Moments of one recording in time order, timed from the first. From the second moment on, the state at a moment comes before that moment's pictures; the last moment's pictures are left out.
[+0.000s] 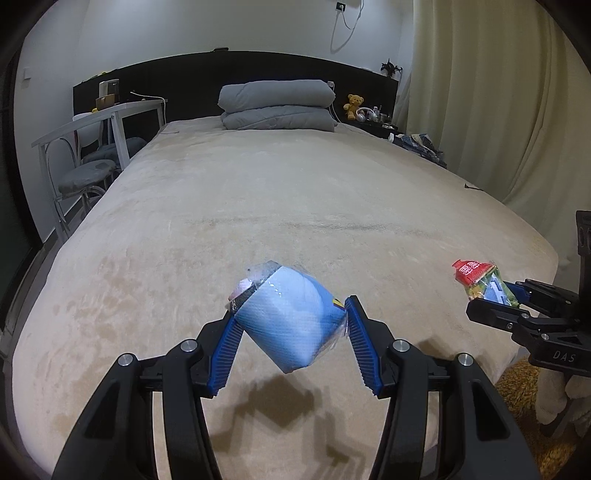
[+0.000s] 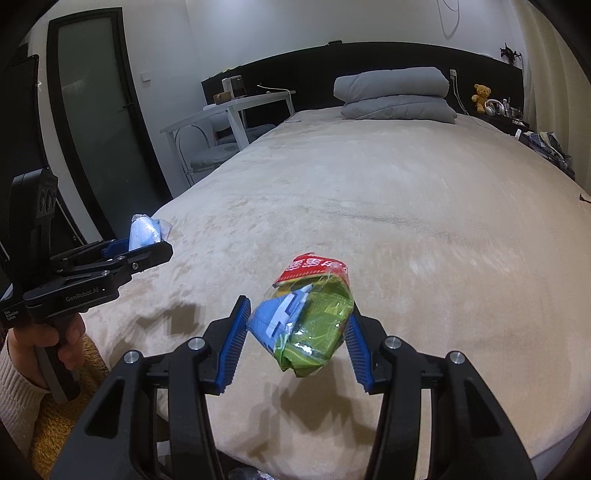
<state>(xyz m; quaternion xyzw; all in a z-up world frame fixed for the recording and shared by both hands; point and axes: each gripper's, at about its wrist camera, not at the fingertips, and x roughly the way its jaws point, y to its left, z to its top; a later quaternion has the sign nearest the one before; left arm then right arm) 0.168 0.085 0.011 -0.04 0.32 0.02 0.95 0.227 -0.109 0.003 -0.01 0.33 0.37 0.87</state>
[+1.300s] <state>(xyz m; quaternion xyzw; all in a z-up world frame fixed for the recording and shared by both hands) 0.022 0.028 -0.012 -0.07 0.34 -0.03 0.94 0.085 -0.138 -0.025 -0.01 0.34 0.44 0.83</state>
